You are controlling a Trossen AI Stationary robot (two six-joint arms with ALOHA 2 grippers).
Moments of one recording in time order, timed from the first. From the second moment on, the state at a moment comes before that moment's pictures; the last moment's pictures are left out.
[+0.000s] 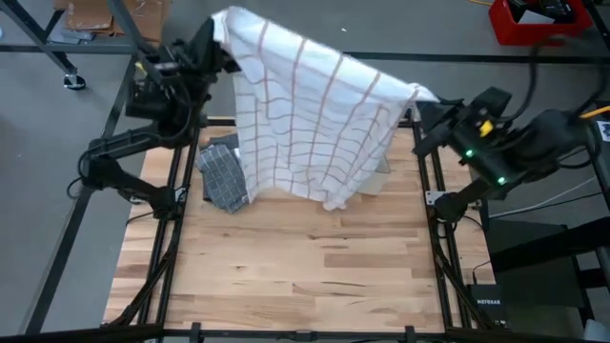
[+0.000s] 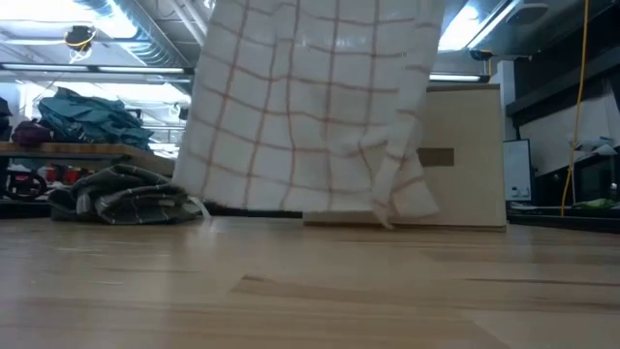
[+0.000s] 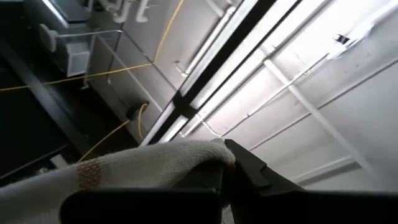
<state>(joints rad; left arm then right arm) 0.23 1.30 1.54 0.86 -0.25 -0.99 0.56 1.37 2.02 -0.17 1.38 -0.10</state>
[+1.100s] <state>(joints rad) -0.27 1.20 1.90 -0.39 0.08 -0.94 0.56 1.37 2.02 -0.76 0.58 0.76</state>
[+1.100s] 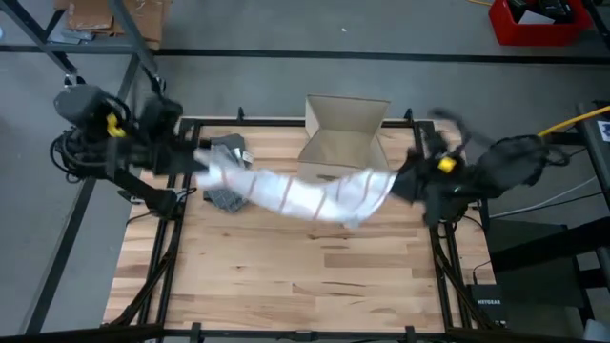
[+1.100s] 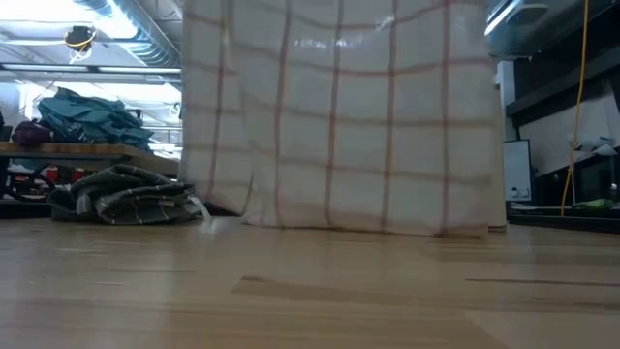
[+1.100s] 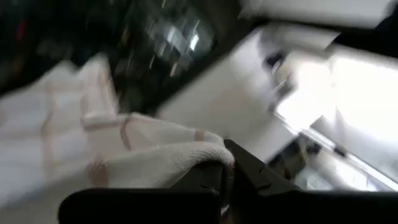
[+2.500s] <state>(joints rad) -1.10 1.46 1.89 -0.62 0.12 -1.65 0.86 1.86 2.02 -0.42 0.12 1.34</state>
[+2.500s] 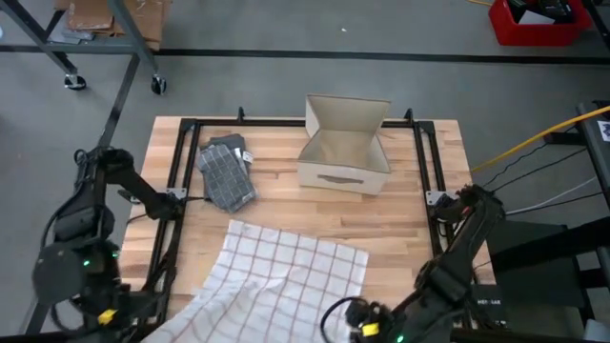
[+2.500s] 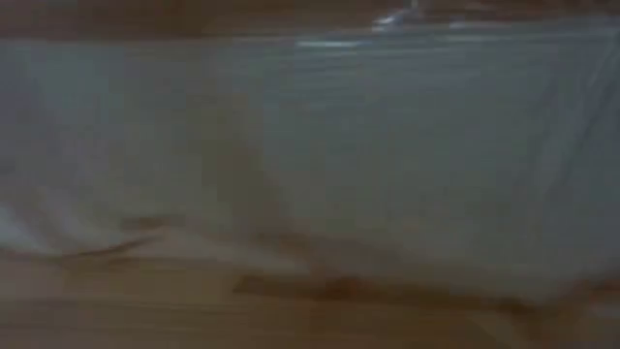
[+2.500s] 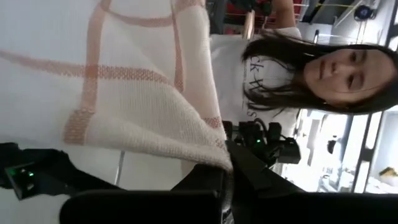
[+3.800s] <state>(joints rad) -0.95 1.33 1.89 -1.57 -0.49 -1.64 0.70 1.71 2.02 -1.41 0.30 1.46</state>
